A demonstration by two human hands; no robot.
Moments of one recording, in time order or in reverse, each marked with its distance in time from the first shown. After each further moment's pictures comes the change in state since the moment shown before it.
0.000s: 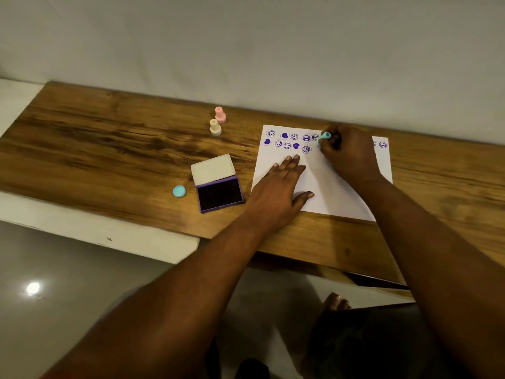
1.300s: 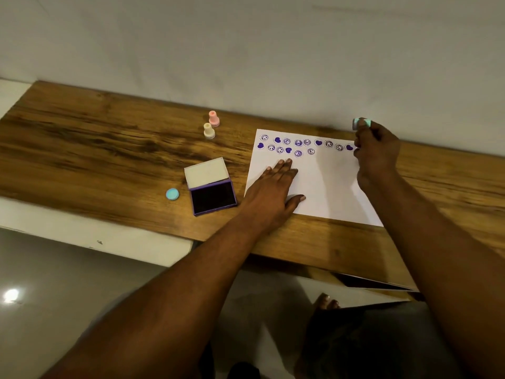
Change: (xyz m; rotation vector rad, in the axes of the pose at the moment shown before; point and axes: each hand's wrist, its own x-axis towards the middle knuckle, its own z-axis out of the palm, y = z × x) left_hand 0.002 -0.002 0.000 0.022 -0.017 0.025; right_hand 0.010 0.024 -0.024 0.904 0.388 0.545
